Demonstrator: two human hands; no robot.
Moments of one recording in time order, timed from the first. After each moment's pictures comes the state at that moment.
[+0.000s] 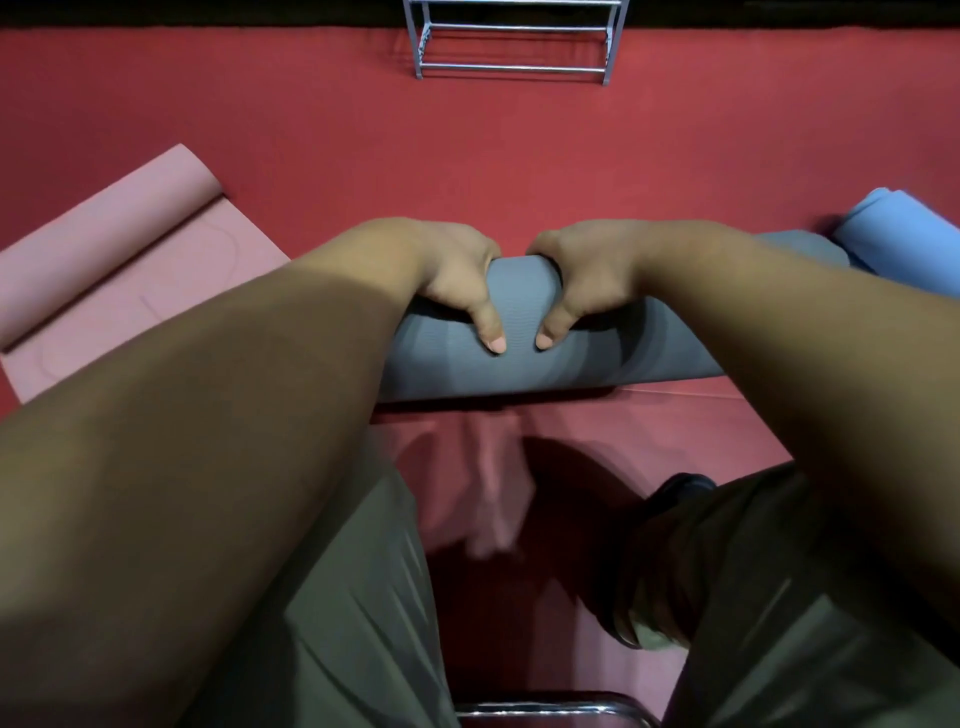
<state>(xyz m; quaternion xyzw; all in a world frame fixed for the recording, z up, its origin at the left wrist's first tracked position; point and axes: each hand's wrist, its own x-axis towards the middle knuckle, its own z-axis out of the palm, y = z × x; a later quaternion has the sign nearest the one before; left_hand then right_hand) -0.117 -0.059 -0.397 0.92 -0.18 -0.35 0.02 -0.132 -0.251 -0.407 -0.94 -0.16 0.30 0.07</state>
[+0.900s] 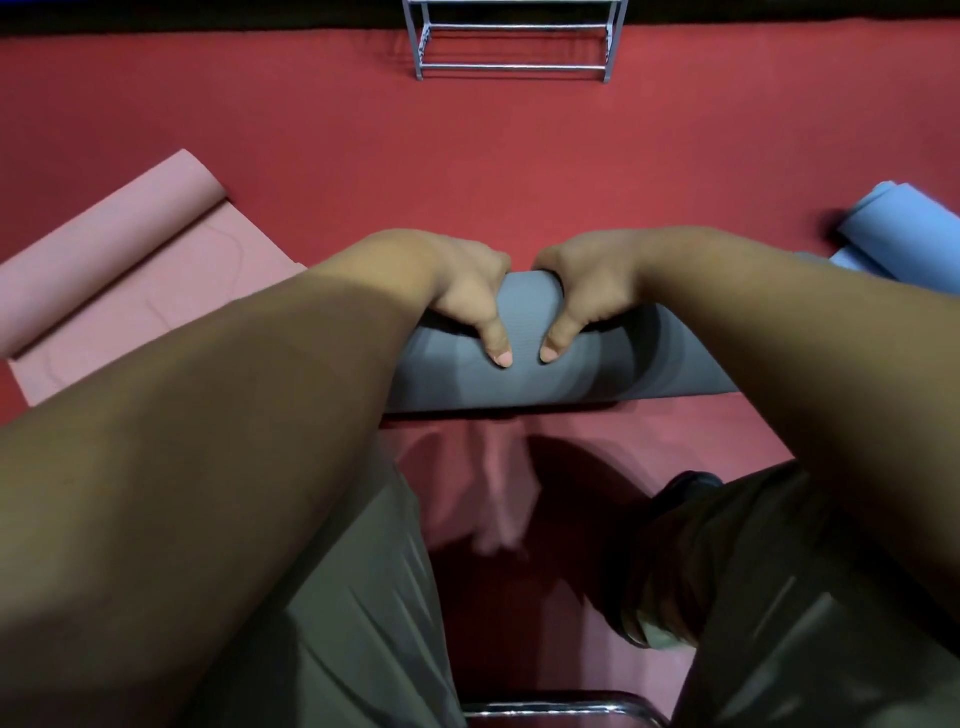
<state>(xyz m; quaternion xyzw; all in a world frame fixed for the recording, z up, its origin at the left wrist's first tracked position) -0.122 -0.066 -0.405 0.91 -0.20 -0.36 -0.03 -0.137 -0.251 -0.410 -0.92 -0.16 0.34 0.08</state>
